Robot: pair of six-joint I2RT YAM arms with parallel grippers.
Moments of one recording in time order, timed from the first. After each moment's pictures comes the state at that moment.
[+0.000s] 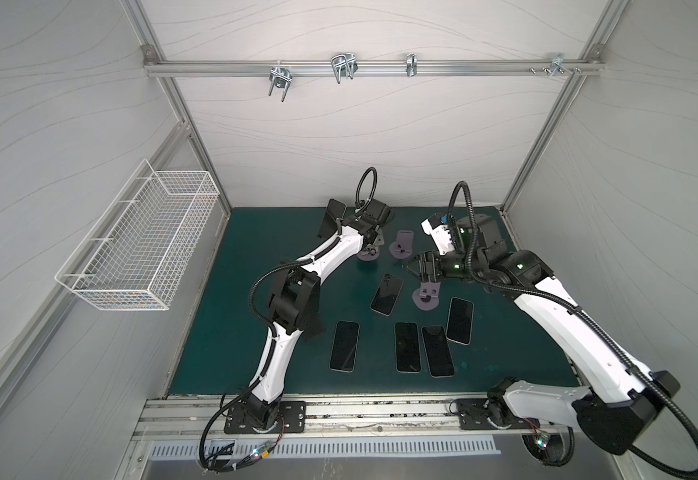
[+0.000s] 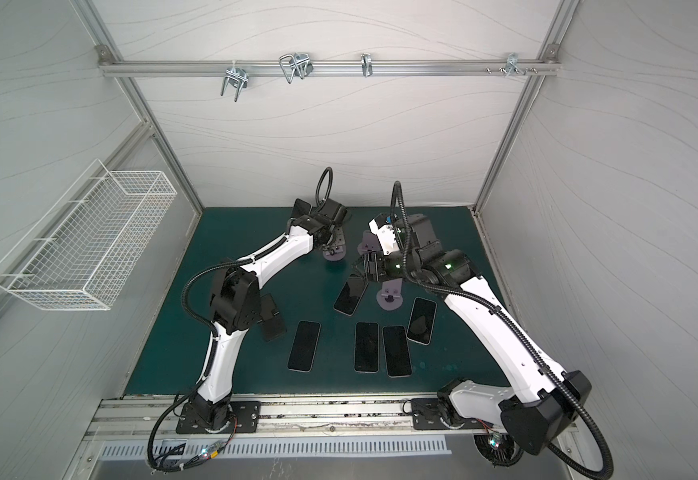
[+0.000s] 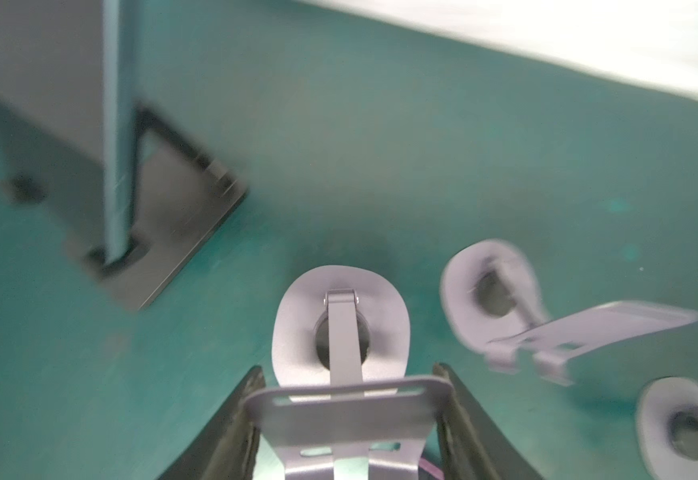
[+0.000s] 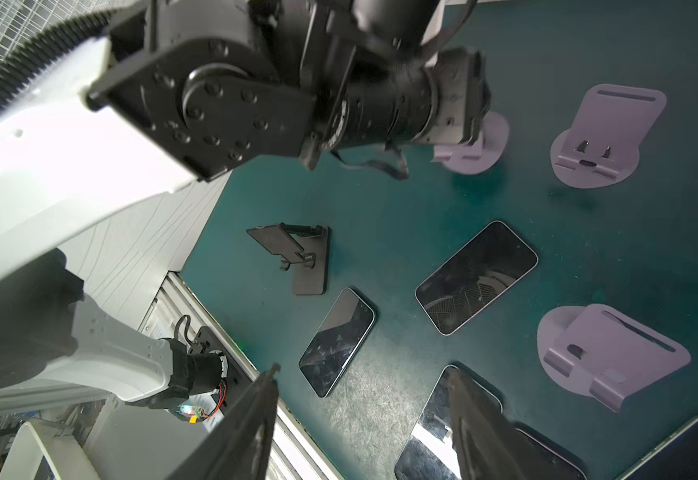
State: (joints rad) left arm -0.58 2.23 2.02 -0.73 -0.31 -0.65; right arm 0.58 1.22 1.34 -0.81 -0.38 0.32
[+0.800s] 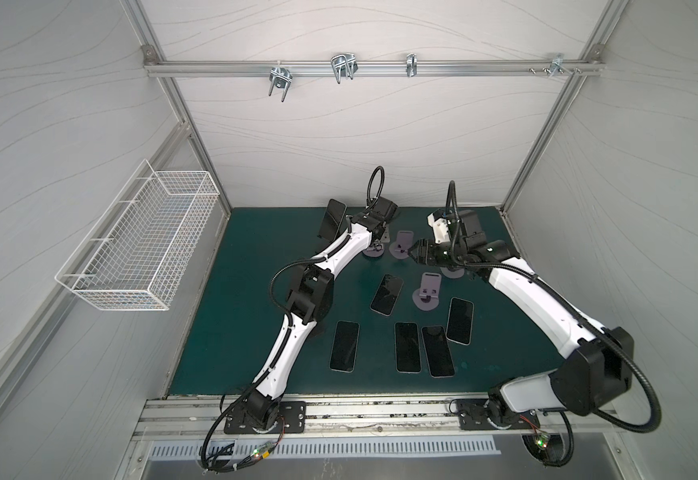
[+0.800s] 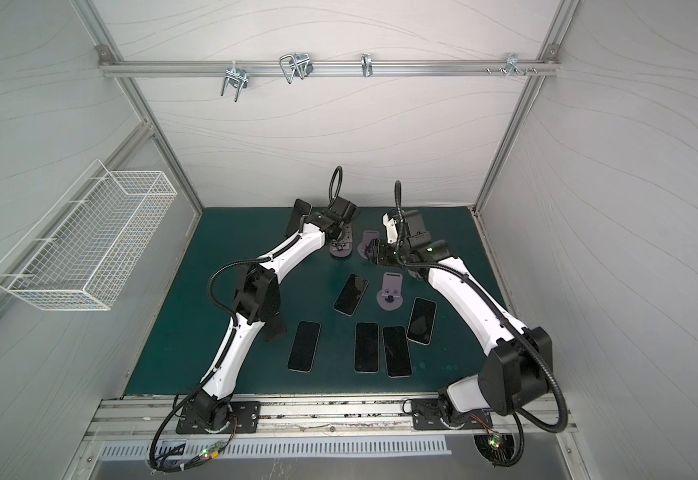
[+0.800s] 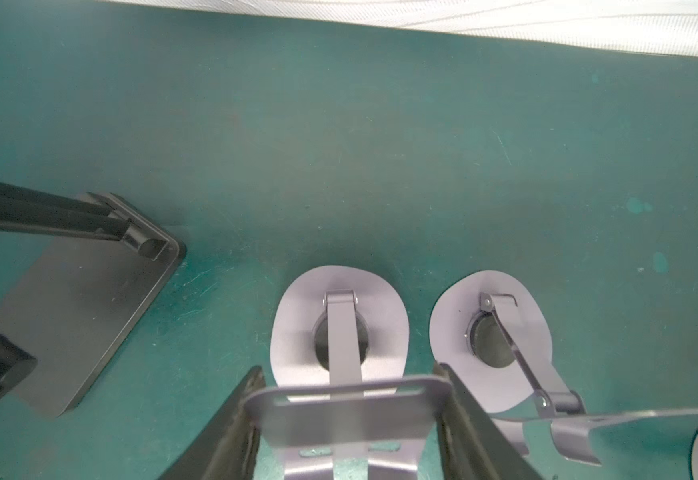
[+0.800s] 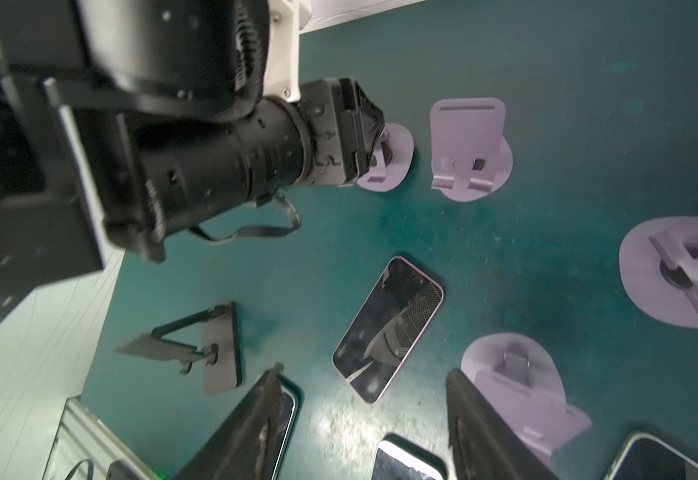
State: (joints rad) left arm -0.57 2.47 2.32 -0.81 -0.30 -0.54; right arm 0.46 1.44 1.29 -0.60 -0.24 0.40
